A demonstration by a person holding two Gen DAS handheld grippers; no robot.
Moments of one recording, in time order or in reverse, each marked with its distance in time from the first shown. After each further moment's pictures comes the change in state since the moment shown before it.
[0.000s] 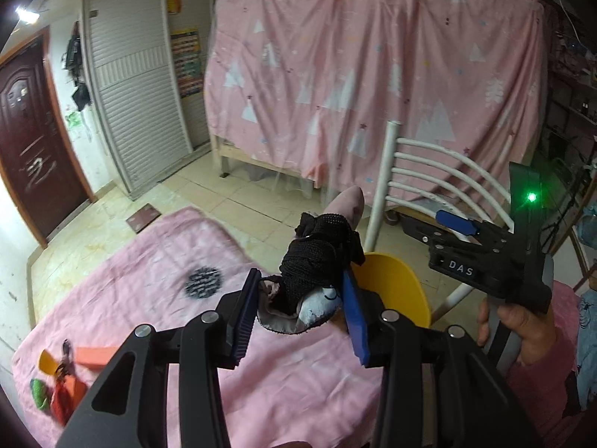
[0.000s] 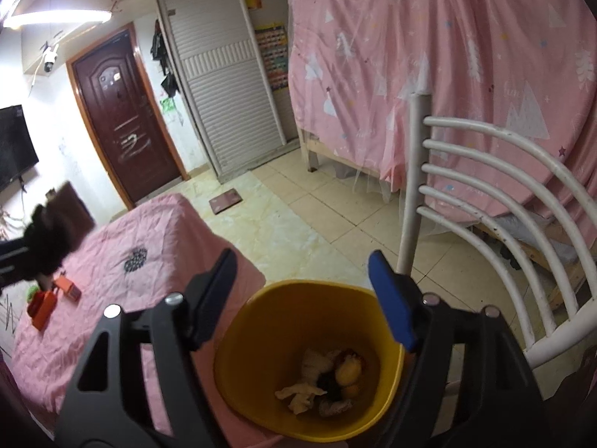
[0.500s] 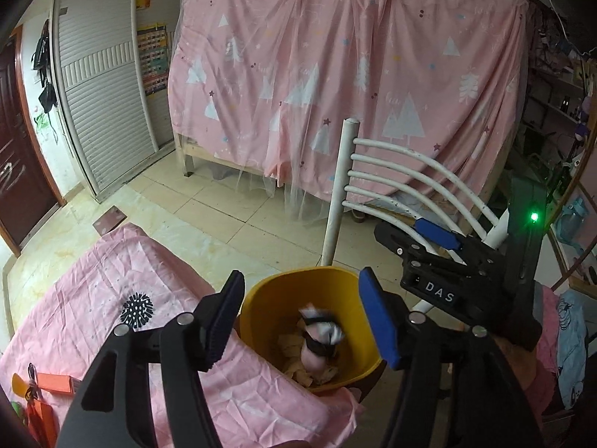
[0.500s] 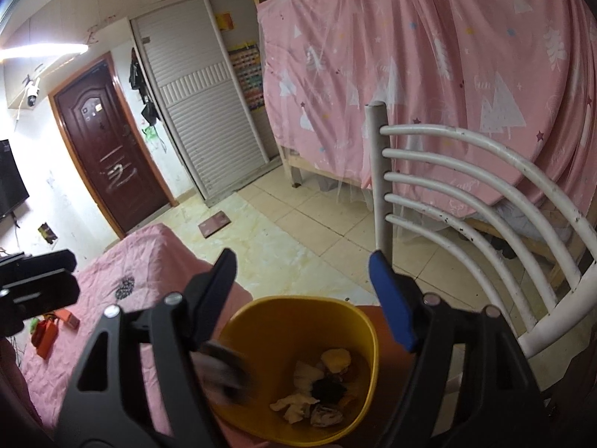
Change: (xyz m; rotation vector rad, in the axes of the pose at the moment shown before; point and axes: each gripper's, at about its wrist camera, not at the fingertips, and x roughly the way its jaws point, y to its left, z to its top) left arm 0.033 -0.049 0.027 0.018 0.025 -0.103; right arm -0.010 -0.028 0.005 0.085 -0.042 -0.029
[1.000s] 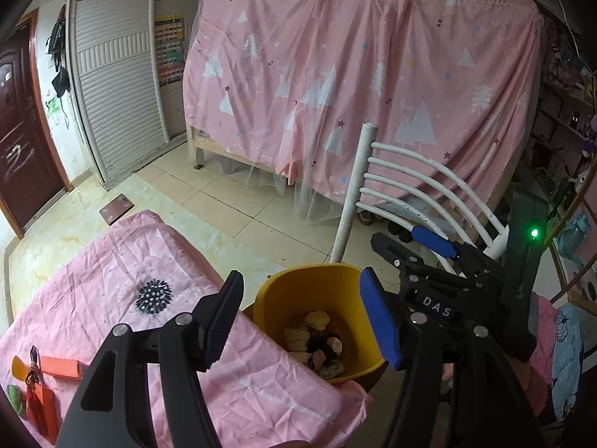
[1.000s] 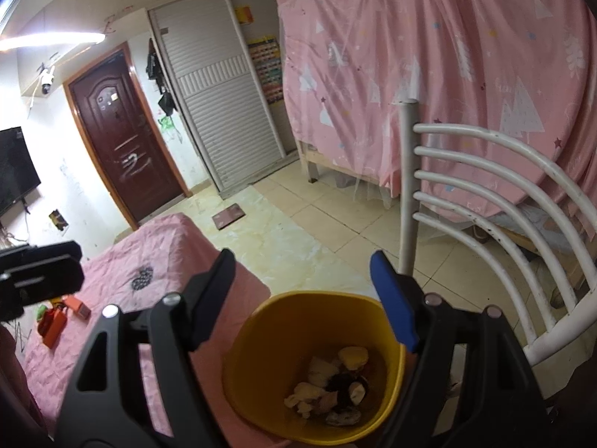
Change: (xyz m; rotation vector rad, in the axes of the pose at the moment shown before) left arm -0.017 0.027 -0.005 -0.063 -0.003 0.017; right arm 0.004 0.033 -0.010 -0.058 0.024 0.063
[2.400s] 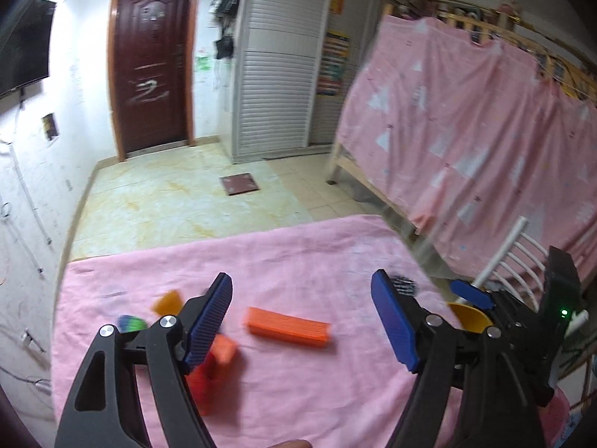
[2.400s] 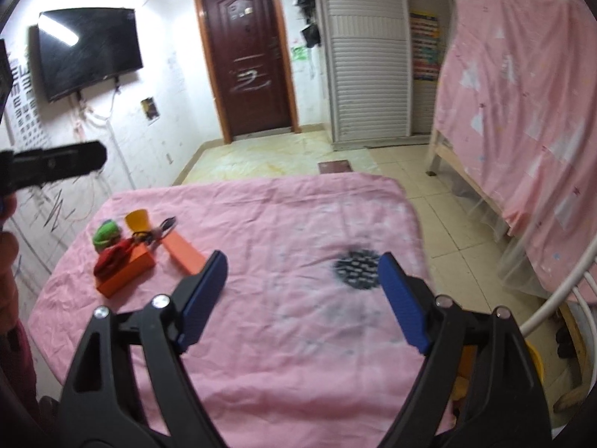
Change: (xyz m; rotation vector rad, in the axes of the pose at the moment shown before) left arm -0.131 0.247 -0.076 -0.415 -0.128 0.377; right arm 0.057 0.259 -0.024 -0.436 0.182 0.335
